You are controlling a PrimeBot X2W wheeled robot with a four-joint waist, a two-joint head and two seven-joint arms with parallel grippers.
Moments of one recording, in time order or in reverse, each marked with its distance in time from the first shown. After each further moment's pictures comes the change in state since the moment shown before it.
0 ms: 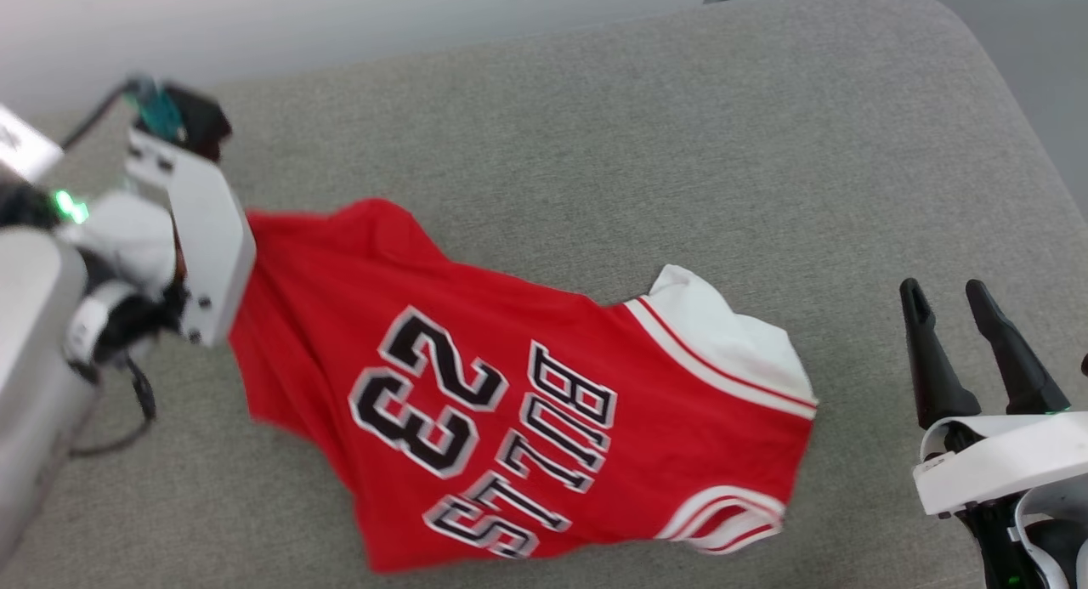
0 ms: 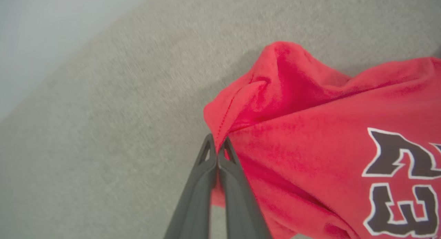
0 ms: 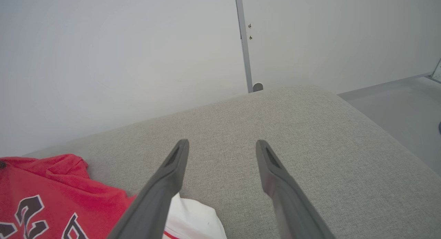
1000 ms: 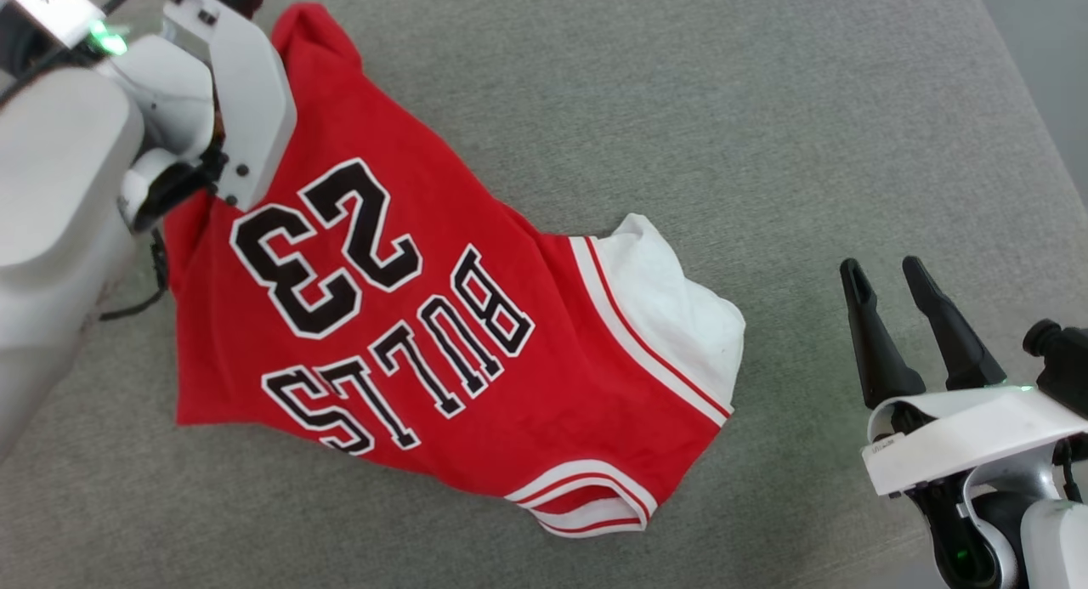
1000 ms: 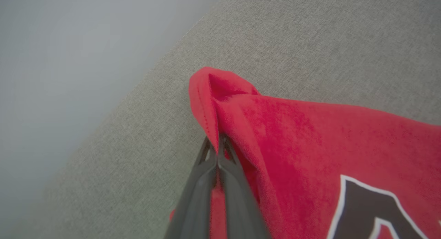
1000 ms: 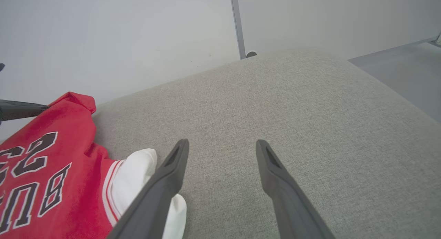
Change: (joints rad) left arm -0.464 -0.092 -0.458 0.380 -0.067 -0.064 -0.393; right arm -0.062 0.000 0.099 0.074 0.052 0.000 -0.065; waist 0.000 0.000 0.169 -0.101
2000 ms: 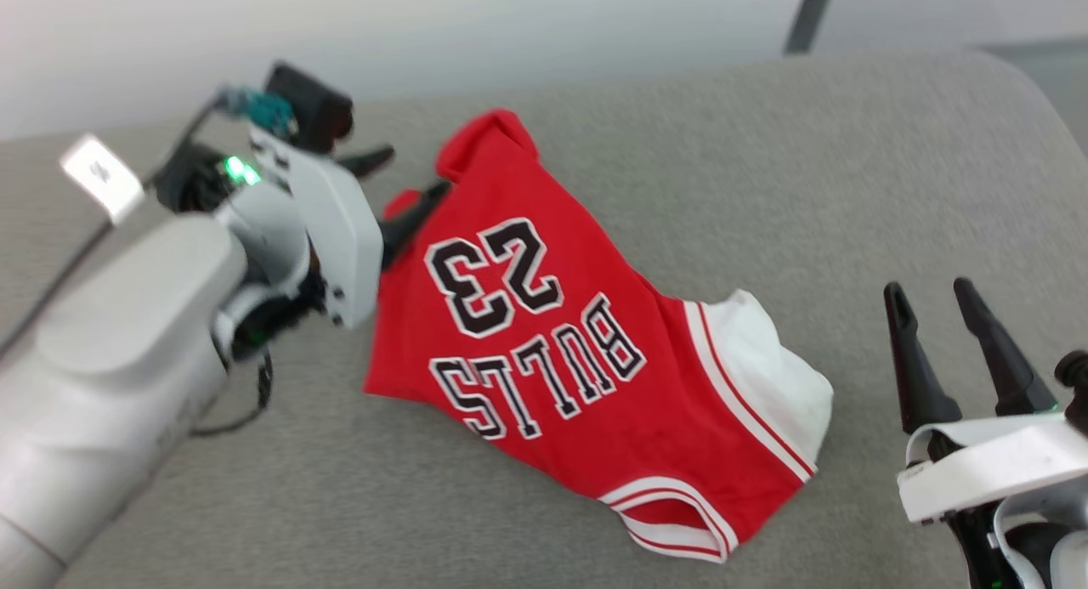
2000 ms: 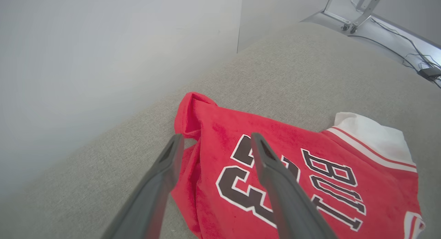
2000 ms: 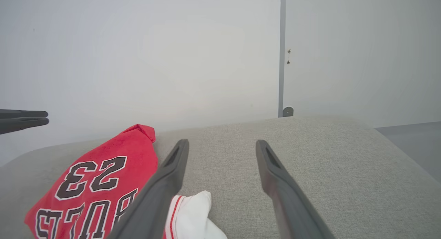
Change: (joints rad) left arm 0.198 -0.014 -0.064 -0.146 -0.268 0.008 -0.322; right arm 0.057 -0.039 -0.043 -0.037 -0.114 0.000 -0.029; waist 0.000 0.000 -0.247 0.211
